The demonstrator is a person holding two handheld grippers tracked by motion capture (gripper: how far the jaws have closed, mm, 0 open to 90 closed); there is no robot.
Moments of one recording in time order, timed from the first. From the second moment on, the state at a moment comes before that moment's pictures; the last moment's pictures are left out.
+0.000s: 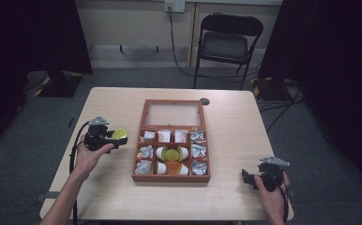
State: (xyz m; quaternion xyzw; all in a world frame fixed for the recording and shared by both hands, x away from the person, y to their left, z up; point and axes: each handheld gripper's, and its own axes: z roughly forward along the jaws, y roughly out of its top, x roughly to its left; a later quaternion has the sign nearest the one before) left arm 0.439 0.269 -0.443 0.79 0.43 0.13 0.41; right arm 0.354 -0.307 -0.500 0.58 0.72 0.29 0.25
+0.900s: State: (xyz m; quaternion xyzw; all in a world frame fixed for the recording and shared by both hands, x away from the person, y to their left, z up) left arm 0.448 0.262 -0.476 0.81 0.45 0.09 0.36; right arm 0.354 -0.307 -0.500 0.58 0.72 0.29 0.24
